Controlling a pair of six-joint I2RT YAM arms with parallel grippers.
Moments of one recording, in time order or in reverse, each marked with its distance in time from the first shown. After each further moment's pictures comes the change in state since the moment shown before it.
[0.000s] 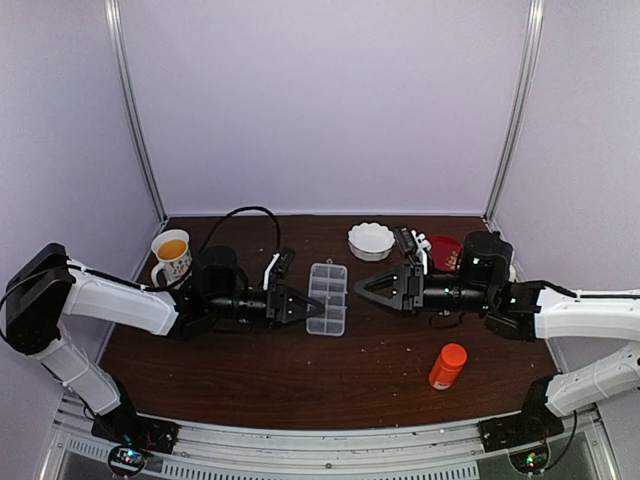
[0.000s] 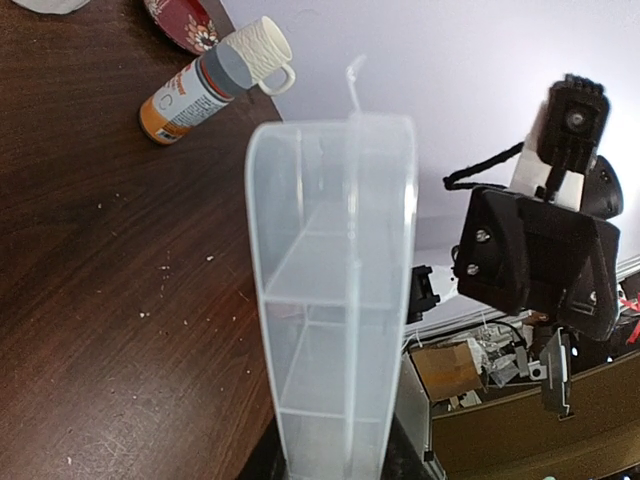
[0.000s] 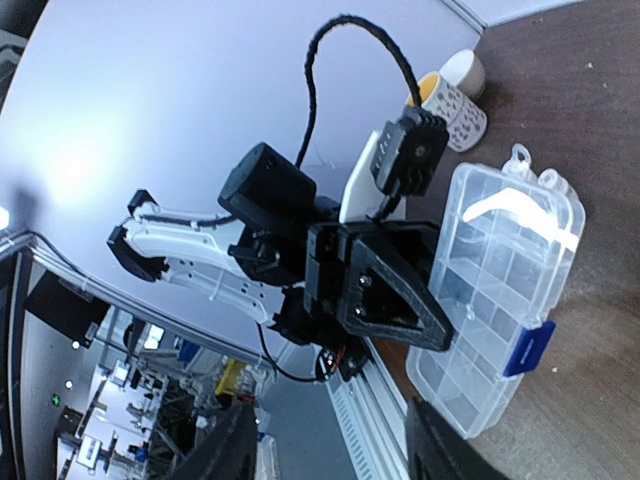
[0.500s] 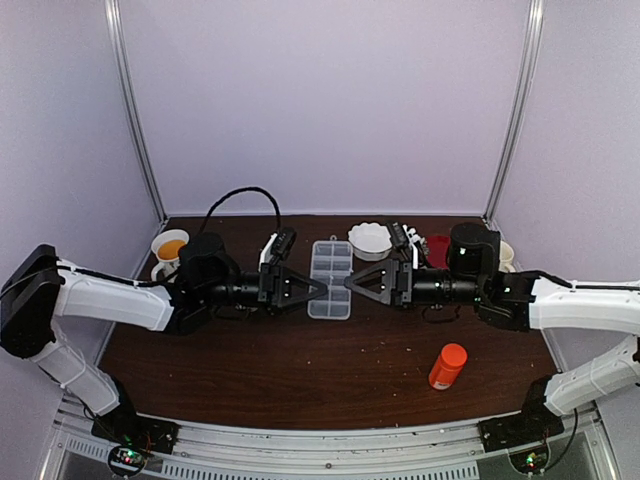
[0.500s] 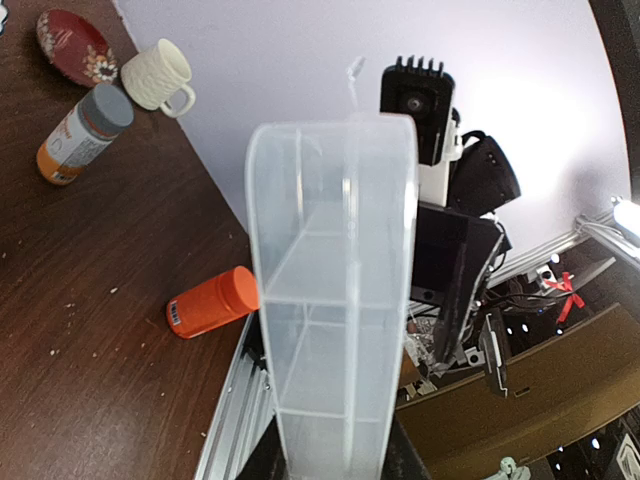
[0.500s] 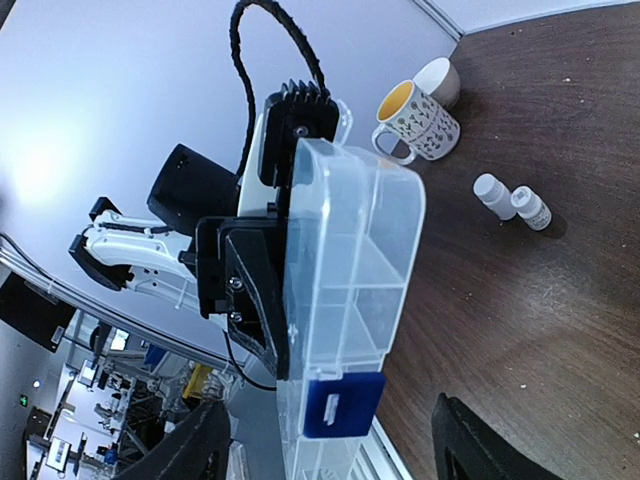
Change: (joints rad) left arm -0.003 -0.039 0.034 0.145 0.096 -0.124; right arm 0.002 0.051 0.080 -0.124 0.055 -0.104
